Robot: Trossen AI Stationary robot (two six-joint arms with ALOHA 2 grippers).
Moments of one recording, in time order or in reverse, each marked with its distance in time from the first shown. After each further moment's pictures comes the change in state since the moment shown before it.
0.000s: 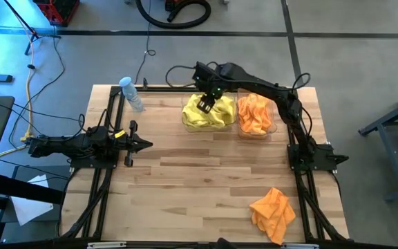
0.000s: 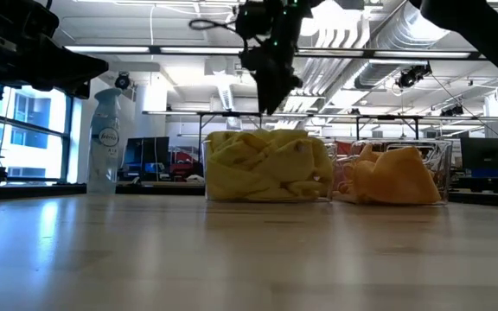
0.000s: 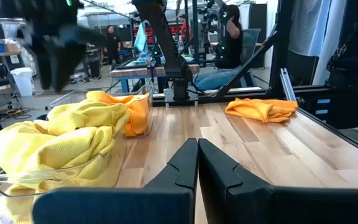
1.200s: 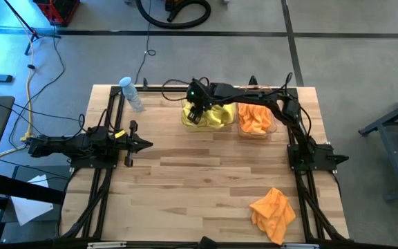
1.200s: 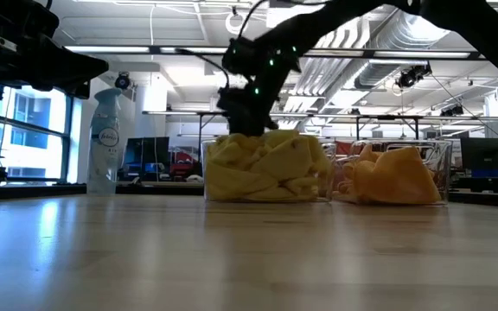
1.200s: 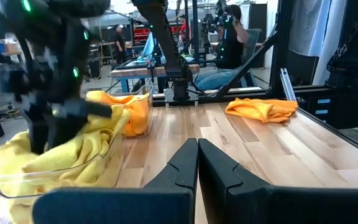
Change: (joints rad) left arm 0.000 0.000 0.000 0.000 0.000 0.000; right arm 0.030 0.009 -0.418 0.652 -0.043 -0.032
